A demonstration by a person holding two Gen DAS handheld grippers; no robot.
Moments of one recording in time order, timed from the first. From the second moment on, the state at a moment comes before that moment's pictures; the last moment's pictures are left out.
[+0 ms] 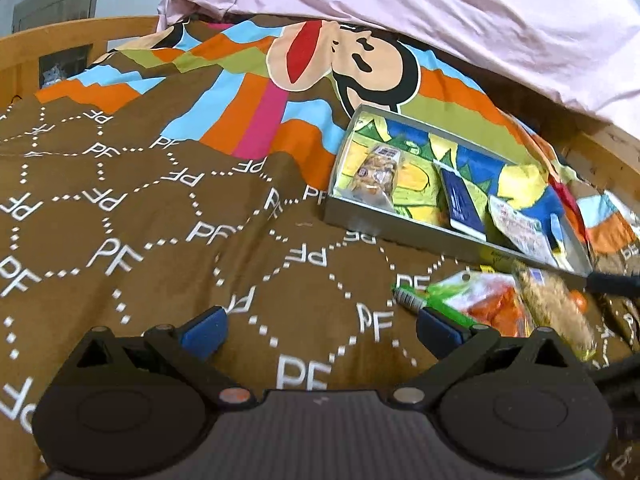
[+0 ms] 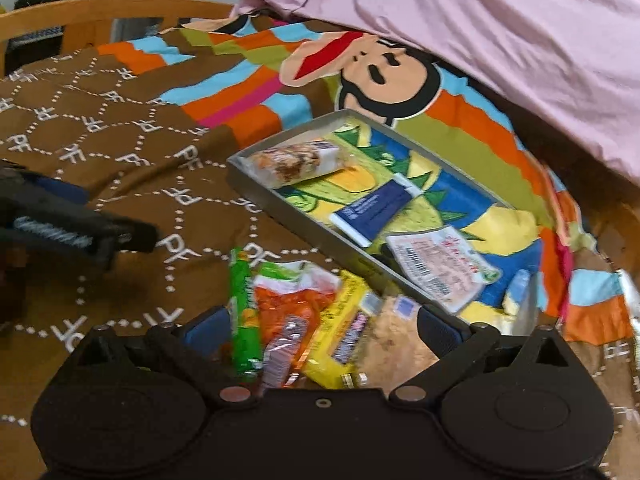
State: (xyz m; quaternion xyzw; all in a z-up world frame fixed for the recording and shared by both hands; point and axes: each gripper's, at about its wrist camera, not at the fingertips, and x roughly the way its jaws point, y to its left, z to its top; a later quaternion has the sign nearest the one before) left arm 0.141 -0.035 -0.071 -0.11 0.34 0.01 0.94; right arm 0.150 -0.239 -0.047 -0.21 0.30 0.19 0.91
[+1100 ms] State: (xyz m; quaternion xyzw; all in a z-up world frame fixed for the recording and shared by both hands) left arm 0.162 -0.056 -0.087 -0.21 0.36 -0.18 0.89; right arm 0.158 -0.226 -0.068 -0.18 0.35 0.20 0.90
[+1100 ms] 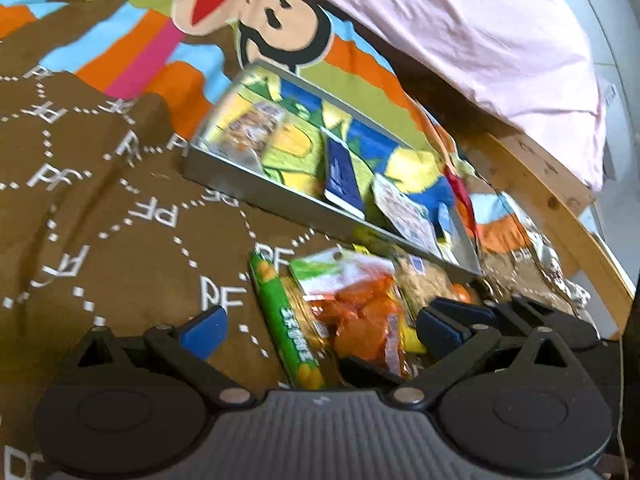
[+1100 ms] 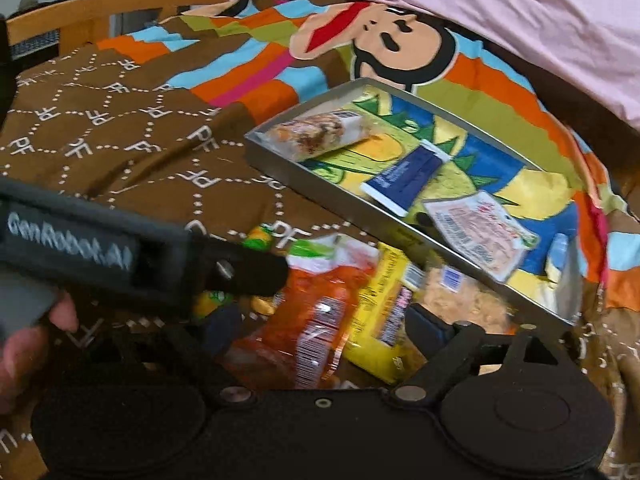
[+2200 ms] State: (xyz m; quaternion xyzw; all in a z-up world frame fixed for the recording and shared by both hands) left arm 0.157 -0.038 -0.085 -0.27 0.35 -0.17 0.88; right arm 0.153 -0.207 -0.072 -0.26 0.34 0.19 0.88
